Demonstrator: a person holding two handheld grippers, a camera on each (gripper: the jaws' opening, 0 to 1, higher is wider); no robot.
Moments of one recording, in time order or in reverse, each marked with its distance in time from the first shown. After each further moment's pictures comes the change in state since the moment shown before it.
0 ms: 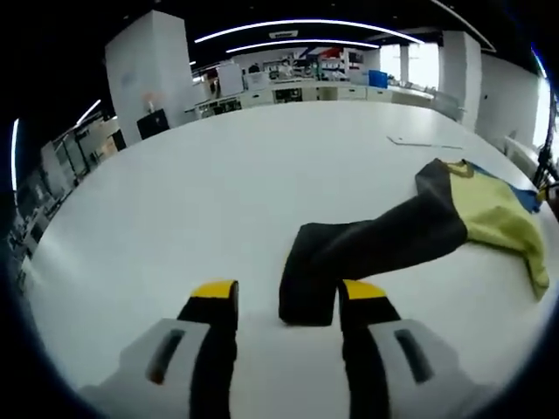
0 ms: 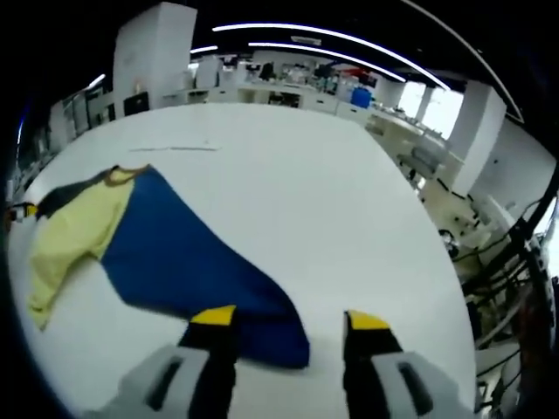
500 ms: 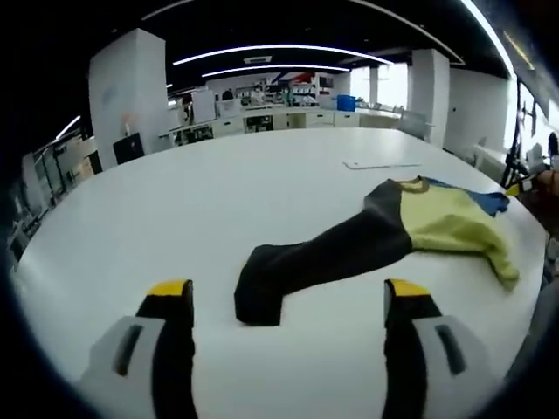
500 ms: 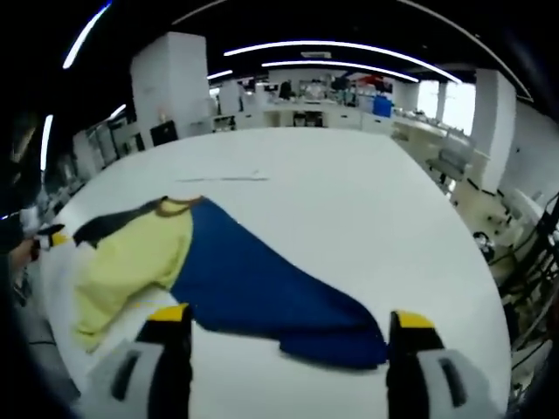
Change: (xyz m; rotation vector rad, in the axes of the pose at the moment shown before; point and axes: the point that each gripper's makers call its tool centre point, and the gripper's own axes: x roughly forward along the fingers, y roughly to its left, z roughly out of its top) left arm -0.050 -0.056 0.020 0.050 -0.129 -0.165; right arm -0.027 0.068 0.024 0.044 -0.087 0.216
